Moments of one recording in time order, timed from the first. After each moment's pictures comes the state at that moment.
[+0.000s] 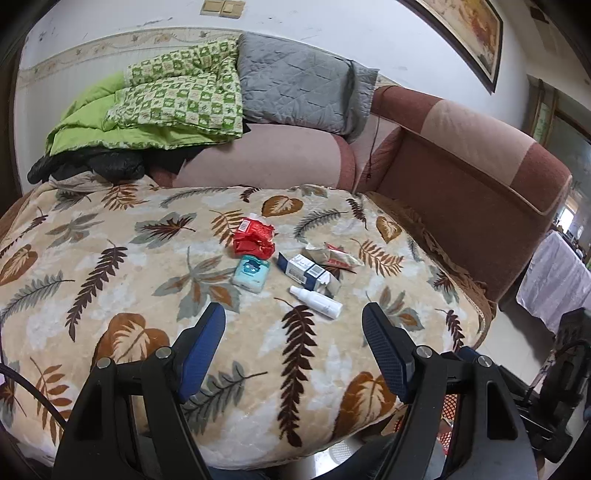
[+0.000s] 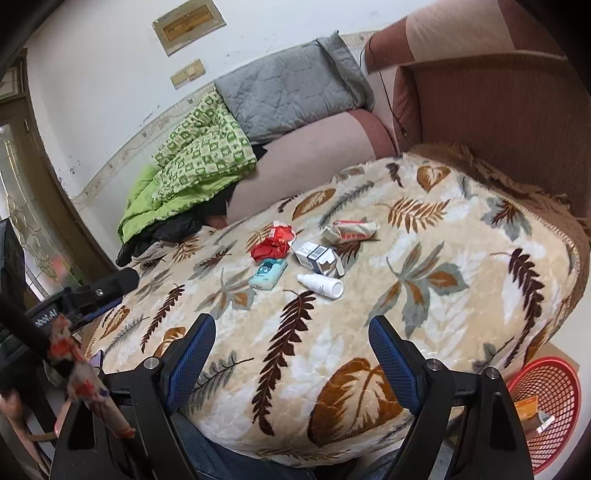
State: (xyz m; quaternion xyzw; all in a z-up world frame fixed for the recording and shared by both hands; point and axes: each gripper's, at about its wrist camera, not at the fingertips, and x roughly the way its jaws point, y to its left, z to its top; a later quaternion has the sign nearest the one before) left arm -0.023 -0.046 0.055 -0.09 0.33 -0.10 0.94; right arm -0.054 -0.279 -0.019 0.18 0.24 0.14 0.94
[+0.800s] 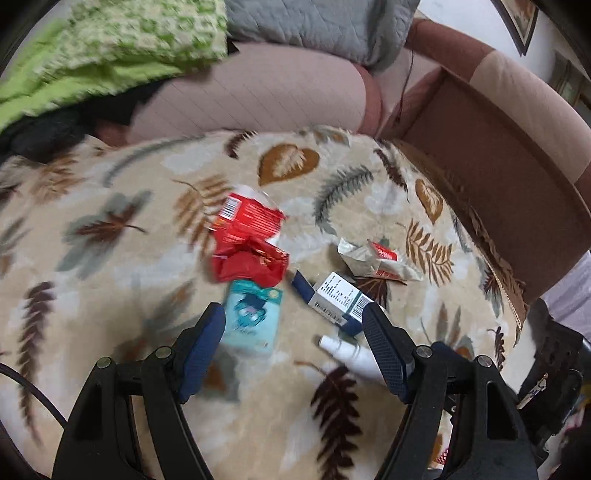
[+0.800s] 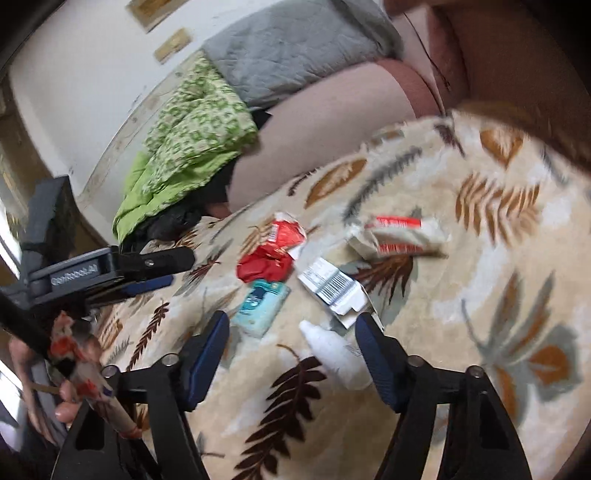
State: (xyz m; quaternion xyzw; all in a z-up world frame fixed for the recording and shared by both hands) left arm 0.216 -0.054 -0.033 -0.08 0.47 -0.14 0.87; right arm 0.149 -0.266 -0.073 0.22 0.28 0.22 0.91
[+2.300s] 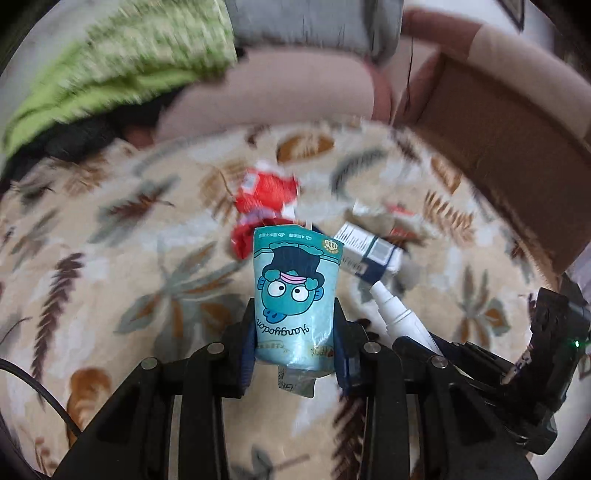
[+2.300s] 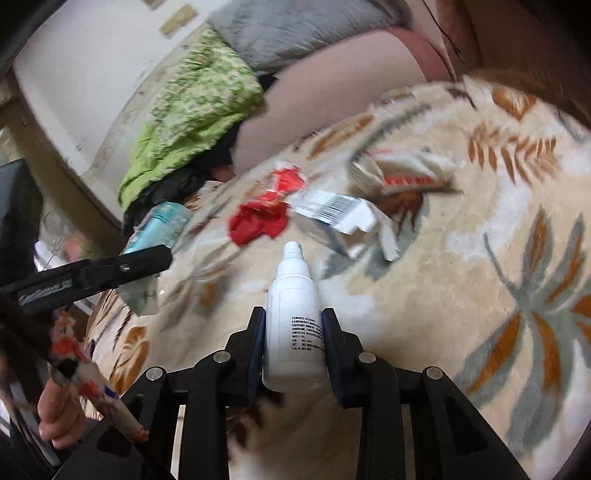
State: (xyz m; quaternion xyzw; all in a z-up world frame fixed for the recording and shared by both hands) left arm 0.131 -0.067 -0.033 -0.02 0.42 -0.07 0.90; right arm 0.132 -0.249 -0.112 0.19 0.30 0.26 0.90
